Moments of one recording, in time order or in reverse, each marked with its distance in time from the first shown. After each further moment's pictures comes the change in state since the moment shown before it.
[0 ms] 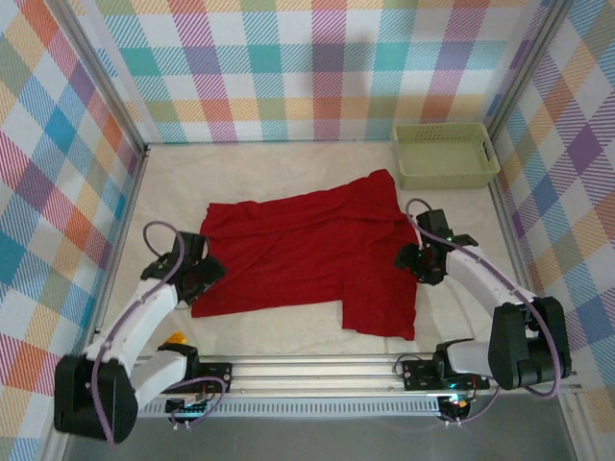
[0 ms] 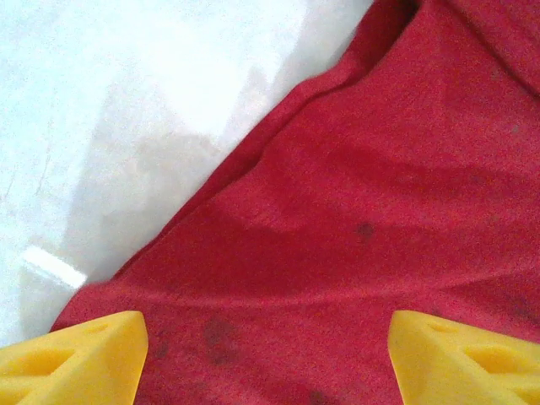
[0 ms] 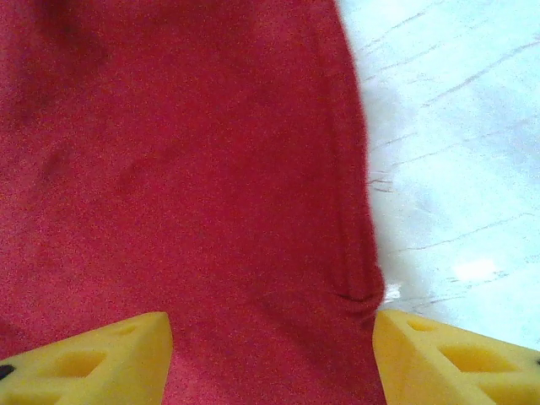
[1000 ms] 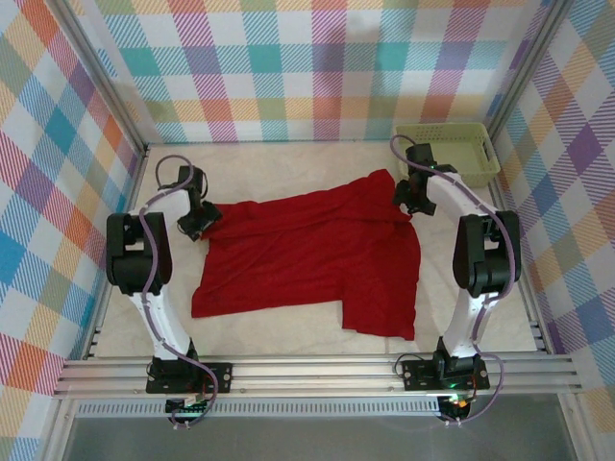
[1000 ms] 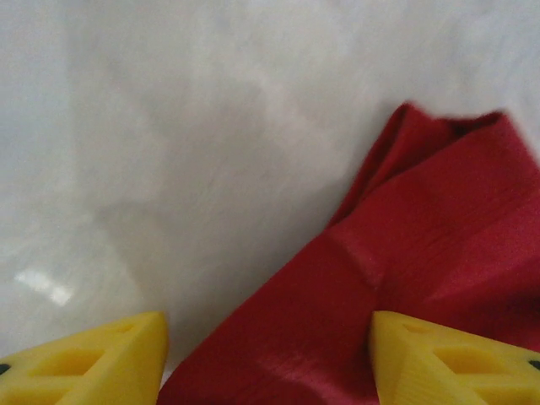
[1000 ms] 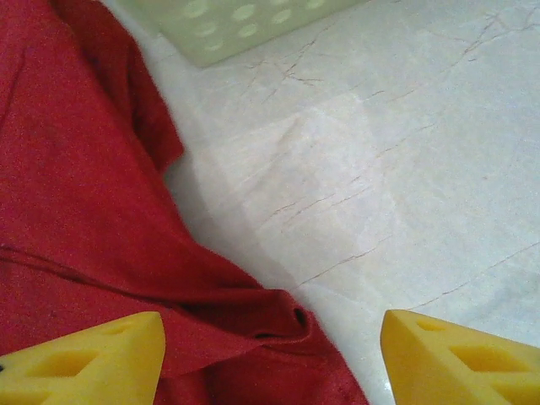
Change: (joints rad) left arm 0.182 0.846 0.644 0.082 0.074 0.122; right arm -0.053 0.616 0.719 -0.030 0.210 -0.177
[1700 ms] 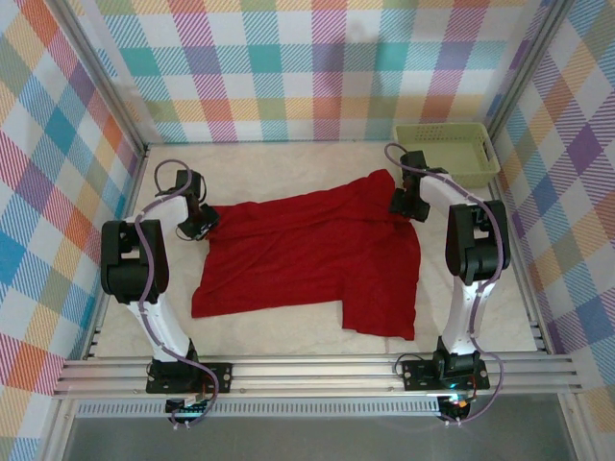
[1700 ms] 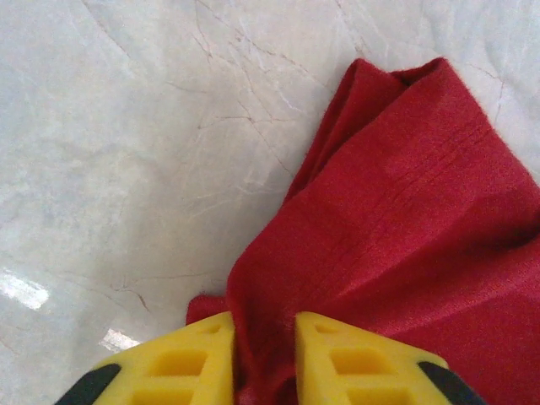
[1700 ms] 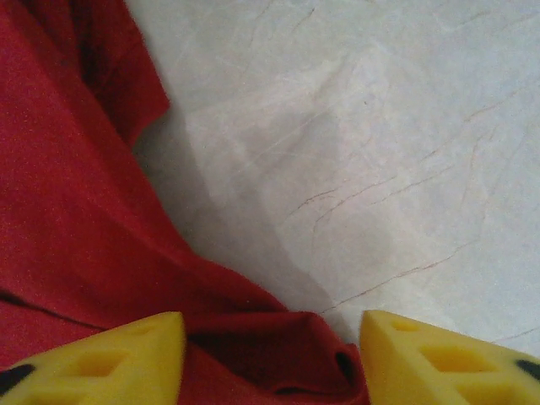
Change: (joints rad) left arm 0.001 -0.066 -0.073 0.054 0.057 0.010; right arm -0.007 0.125 0.024 0.001 -0.069 -0.005
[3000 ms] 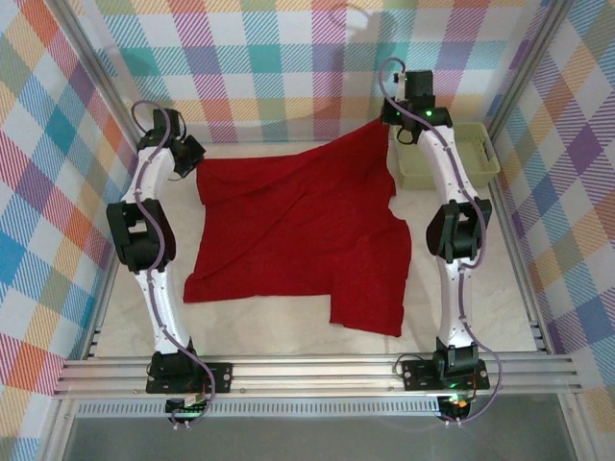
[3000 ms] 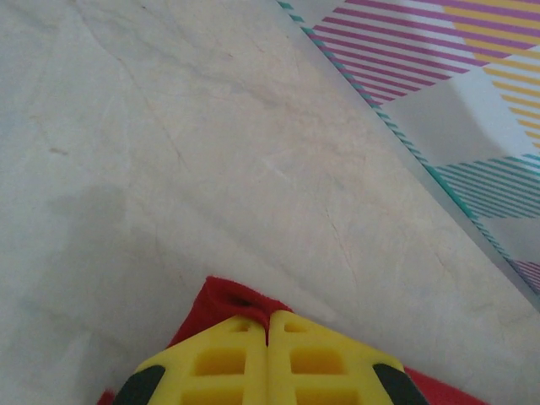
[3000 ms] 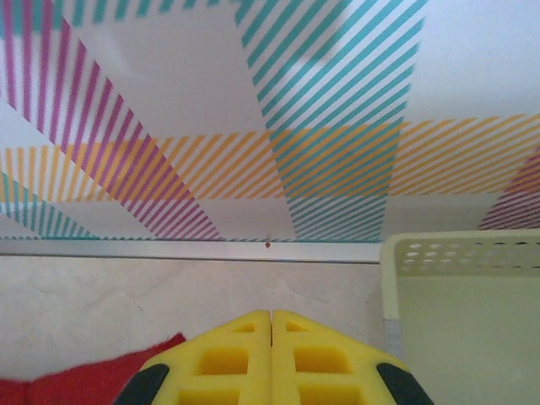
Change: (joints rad) left arm 0.082 0.376 0.829 -0.137 0.106 0.049; right arm 0.014 0.350 1.021 0.035 -0.150 -0.280
